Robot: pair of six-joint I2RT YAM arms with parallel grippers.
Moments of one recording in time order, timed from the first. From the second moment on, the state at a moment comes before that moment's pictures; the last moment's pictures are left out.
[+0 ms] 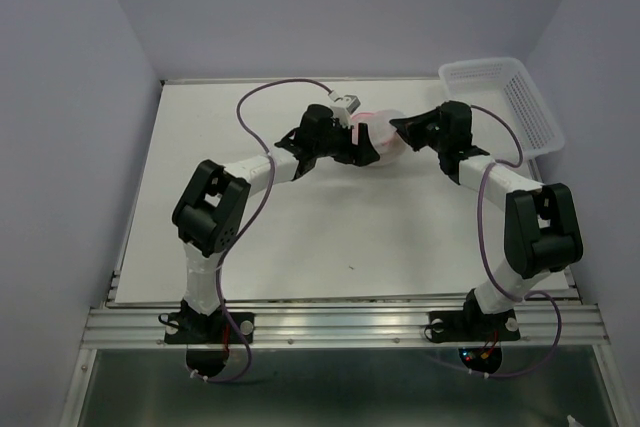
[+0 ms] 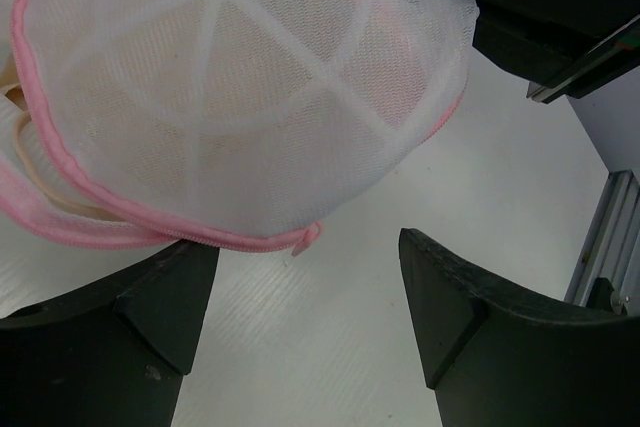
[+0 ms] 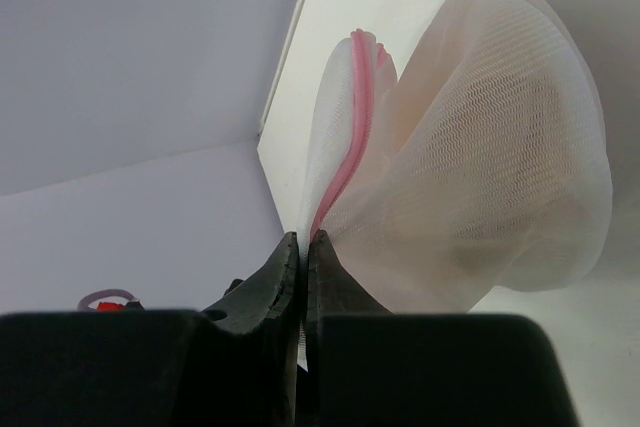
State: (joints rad) left arm -0.62 1.95 1.33 0.19 0.43 -0.43; right arm 0.18 1.64 1.01 0.26 -0.22 1.35
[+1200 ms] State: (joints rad) left arm -0.63 2.04 1.42 0.18 0.44 -0.51; right arm 0.18 1.62 0.95 0.32 -0.17 1.45
